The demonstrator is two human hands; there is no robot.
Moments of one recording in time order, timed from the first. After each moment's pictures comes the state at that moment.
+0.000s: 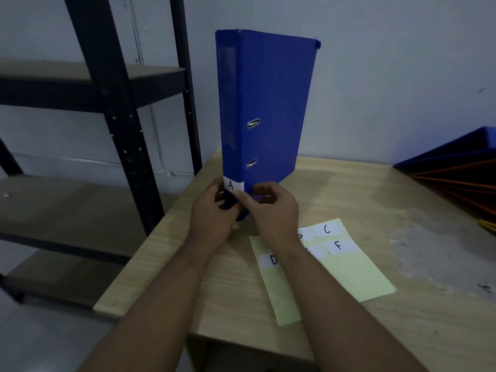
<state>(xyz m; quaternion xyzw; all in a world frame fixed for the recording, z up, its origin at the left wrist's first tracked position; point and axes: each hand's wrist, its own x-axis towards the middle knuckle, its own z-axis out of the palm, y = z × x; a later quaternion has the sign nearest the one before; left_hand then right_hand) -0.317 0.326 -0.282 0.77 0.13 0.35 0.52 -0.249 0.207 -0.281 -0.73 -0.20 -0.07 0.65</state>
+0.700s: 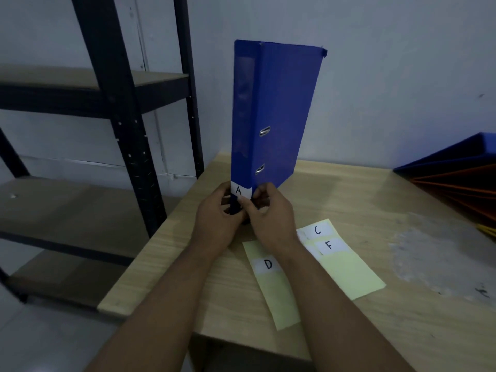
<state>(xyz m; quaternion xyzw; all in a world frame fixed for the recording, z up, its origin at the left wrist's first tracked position) -0.320 0.322 -0.279 0.80 0.10 0.34 0.49 -0.245 0.206 -0.284 -0.75 -0.29 -0.09 0.58</state>
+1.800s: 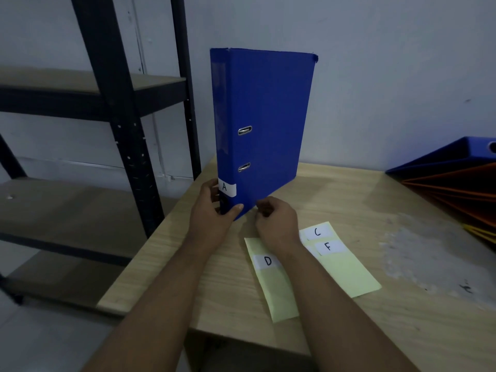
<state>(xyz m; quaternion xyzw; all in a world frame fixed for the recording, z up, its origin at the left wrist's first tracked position) -0.314 0.331 -0.288 0.79 0.17 0.34 0.48 -0.232 0.188 -0.296 -0.82 -0.22 -0.05 0.53</state>
